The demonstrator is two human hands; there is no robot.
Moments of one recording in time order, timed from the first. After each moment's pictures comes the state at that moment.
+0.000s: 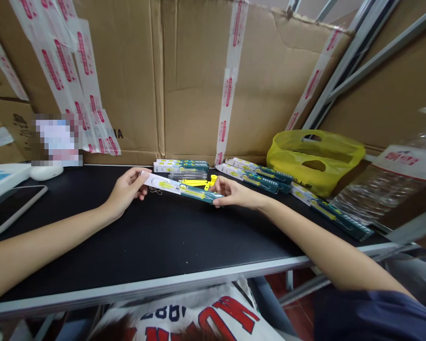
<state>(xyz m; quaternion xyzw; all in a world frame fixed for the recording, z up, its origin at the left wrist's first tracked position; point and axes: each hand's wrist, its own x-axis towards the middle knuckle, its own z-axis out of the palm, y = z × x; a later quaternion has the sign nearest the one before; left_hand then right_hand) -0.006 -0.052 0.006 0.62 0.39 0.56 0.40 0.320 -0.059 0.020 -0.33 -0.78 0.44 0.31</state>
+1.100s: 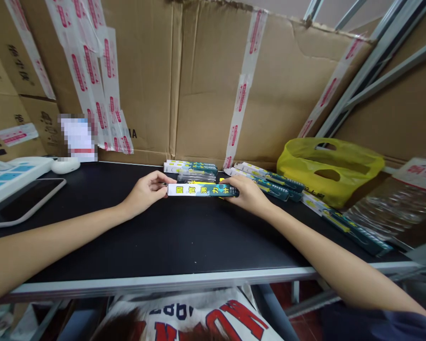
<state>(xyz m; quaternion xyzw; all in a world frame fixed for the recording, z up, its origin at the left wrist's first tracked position) 0.004 -0.062 0.005 0.70 0.33 0.51 0.37 0.322 -0.050 0.017 -0.39 -0.87 -0.14 0.26</state>
